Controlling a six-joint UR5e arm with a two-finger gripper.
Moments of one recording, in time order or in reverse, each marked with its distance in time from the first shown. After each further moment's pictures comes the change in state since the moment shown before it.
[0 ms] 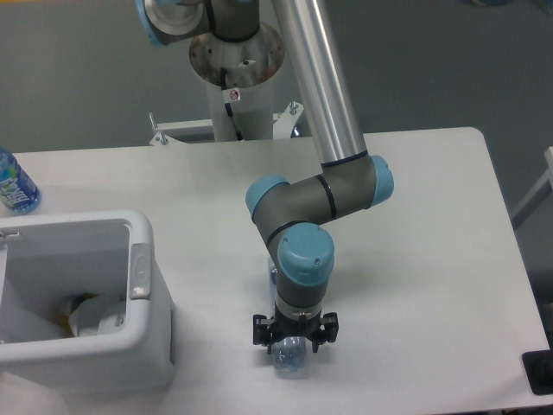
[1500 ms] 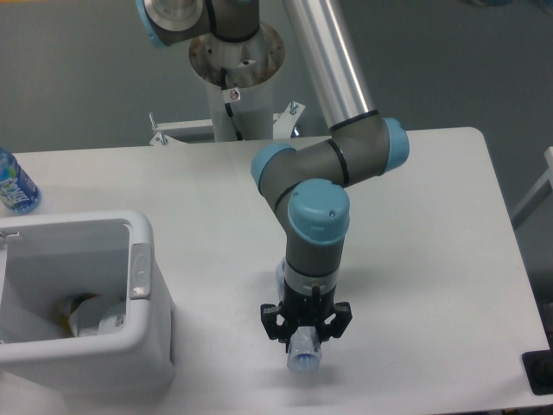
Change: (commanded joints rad) arm 0.029 0.176 0.061 0.006 -0.104 -0.005
